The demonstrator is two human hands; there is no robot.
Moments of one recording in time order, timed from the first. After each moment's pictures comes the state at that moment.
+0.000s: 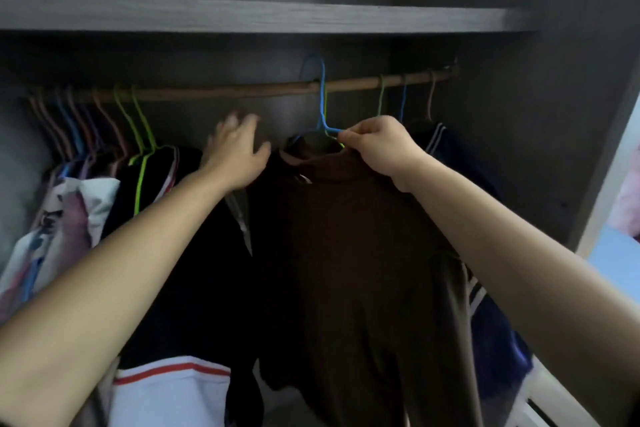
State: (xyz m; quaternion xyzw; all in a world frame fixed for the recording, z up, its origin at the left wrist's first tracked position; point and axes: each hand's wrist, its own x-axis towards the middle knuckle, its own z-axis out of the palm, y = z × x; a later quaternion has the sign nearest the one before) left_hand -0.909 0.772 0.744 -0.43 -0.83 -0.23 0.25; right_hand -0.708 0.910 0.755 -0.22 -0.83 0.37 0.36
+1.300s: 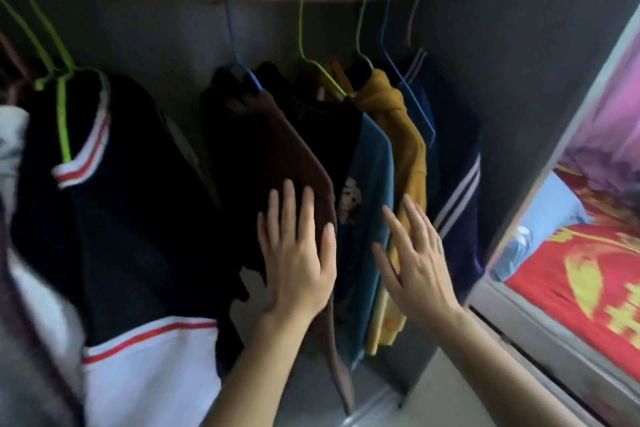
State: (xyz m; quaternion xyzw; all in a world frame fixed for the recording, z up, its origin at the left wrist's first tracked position) left_hand -0.778 0.752 0.528 -0.49 -0.75 -0.39 0.21; right_hand -0.615 0.858 0.505 -0.33 -0.87 0.02 0.36
